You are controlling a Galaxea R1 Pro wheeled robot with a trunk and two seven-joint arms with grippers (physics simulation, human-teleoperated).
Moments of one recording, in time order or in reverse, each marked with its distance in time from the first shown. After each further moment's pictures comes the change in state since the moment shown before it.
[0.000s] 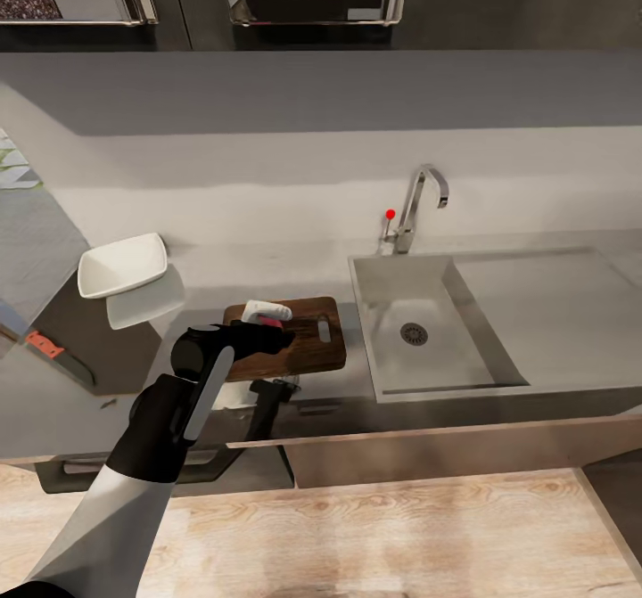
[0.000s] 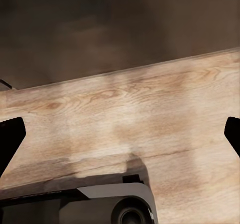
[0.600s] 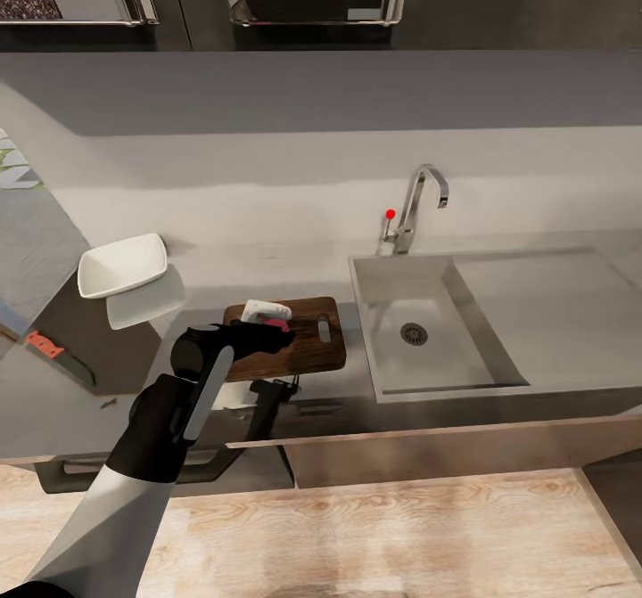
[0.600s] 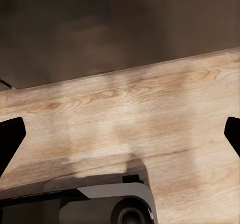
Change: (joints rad) left arm 0.000 0.000 0.001 -0.003 -0.002 0.000 0.000; right arm 0.000 -0.001 0.000 0.000 0.000 0.000 0.000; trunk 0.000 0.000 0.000
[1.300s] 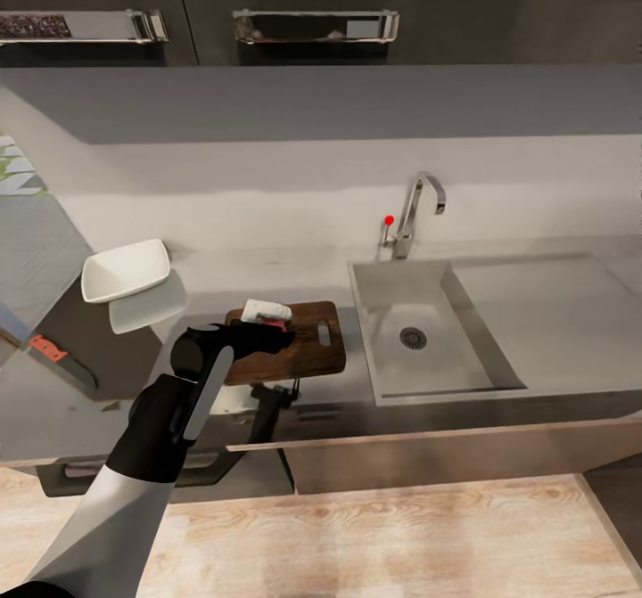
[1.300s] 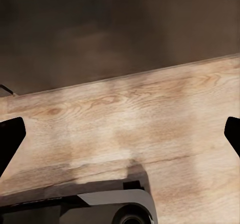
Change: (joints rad) left arm 0.000 0.000 0.000 -0.002 0.000 0.000 0.000; right arm 0.000 0.000 0.000 0.000 0.000 -0.002 0.000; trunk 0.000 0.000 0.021
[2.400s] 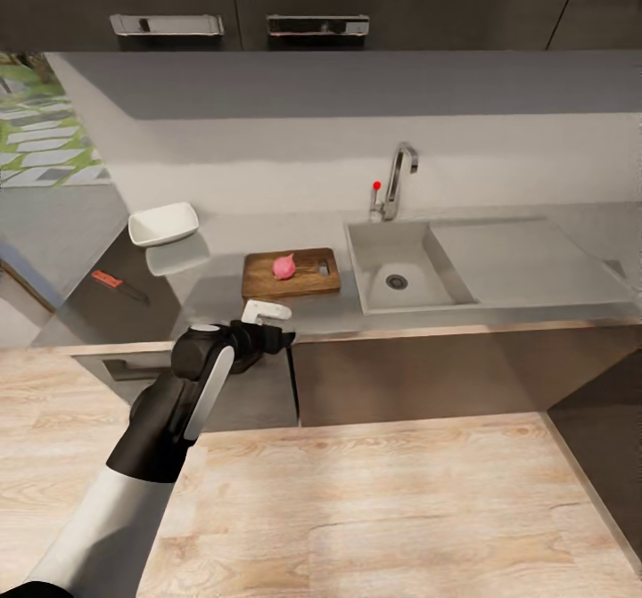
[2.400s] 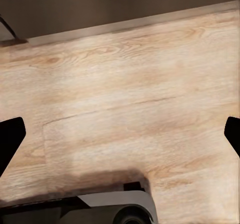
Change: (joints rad) left arm 0.000 0.000 -0.001 0.006 0.002 0.000 0.000; right arm 0.000 0.001 0.000 0.000 0.000 0.001 0.000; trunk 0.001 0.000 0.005
